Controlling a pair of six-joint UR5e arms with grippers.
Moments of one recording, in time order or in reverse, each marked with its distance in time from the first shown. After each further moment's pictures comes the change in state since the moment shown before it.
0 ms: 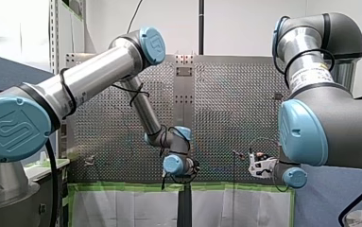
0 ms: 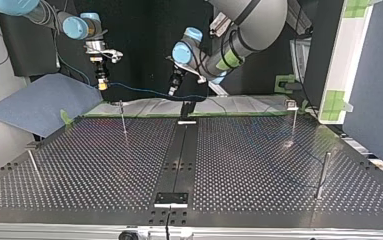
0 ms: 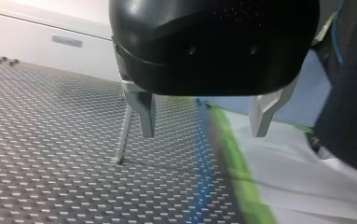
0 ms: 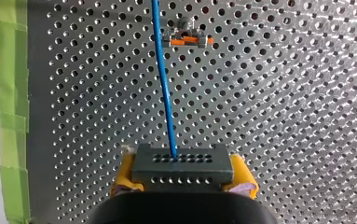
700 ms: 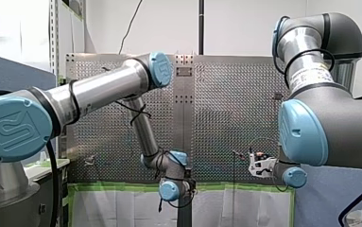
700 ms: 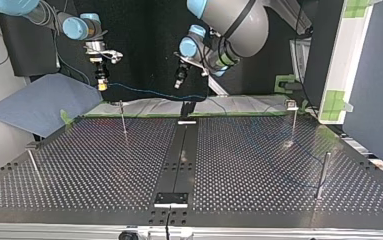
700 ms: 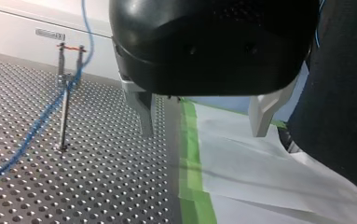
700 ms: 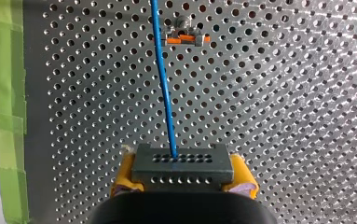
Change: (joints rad) left arm 0.009 -0.179 0.016 0.185 -0.001 -0.021; right arm 0.000 0.000 -0.006 0.003 0.000 0.006
